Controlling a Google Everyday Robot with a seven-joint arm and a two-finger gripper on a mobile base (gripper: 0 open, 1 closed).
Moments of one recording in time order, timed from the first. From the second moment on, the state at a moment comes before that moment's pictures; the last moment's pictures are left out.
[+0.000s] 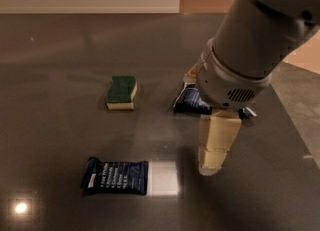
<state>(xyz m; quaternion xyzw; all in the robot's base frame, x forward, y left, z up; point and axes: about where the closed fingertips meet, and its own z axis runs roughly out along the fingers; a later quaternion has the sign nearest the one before) 0.384 -0.068 0.929 -0.72 0.68 0.04 0.13</state>
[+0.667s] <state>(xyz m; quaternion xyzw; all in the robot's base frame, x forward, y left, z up) 0.350 -0.025 0.891 -0.75 0.65 0.06 0.11</state>
